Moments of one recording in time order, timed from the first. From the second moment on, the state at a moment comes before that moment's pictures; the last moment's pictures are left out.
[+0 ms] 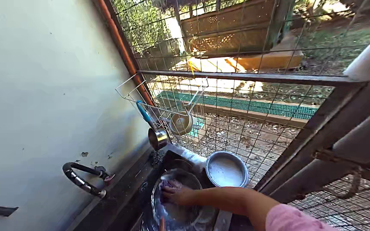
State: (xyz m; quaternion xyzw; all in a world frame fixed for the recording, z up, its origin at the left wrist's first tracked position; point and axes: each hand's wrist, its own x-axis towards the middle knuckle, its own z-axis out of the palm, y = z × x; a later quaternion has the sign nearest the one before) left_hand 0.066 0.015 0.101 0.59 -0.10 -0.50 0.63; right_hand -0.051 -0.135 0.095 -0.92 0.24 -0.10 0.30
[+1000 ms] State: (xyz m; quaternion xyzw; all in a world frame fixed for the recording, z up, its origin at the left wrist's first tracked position) left_hand 0.128 0.116 0.108 0.61 0.10 -0.39 0.68; right_hand 0.003 -0.065 0.118 -0.95 0.04 0.21 0.25
